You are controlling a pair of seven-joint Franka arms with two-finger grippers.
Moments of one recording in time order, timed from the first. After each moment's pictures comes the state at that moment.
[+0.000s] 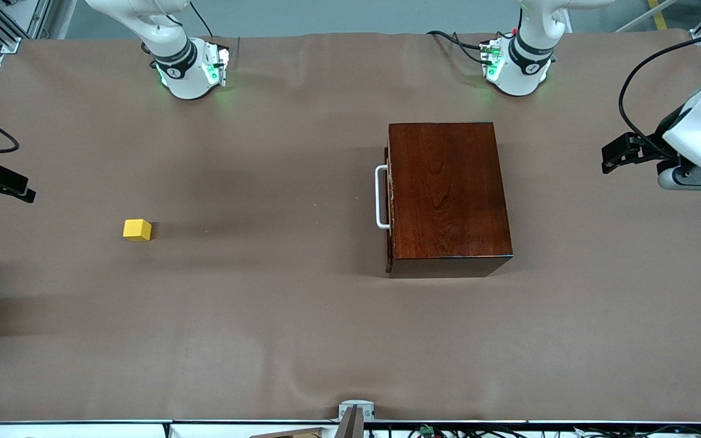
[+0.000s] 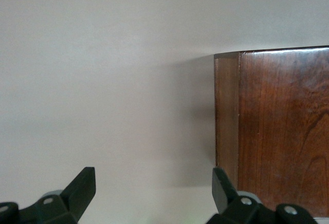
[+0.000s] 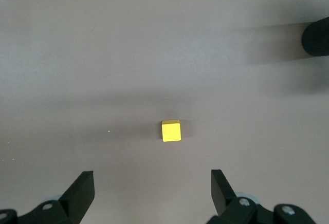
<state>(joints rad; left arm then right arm) -0.06 0.03 -0.04 -1.58 0.02 1.56 -0.04 -0.02 0.15 -0.10 -1.43 0.03 1.57 -0.08</state>
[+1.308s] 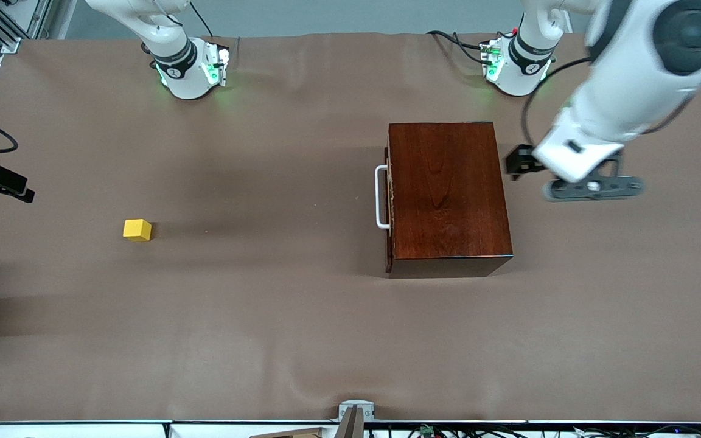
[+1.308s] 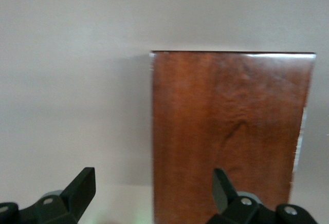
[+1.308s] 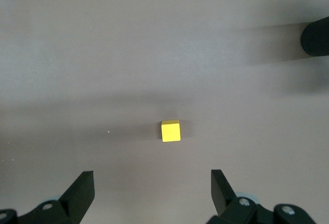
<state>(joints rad) -0.37 0.19 -0.05 -1.43 0.03 1.53 -0.44 -0.02 0.15 -0.10 -1.43 0.03 1.57 -0.08</state>
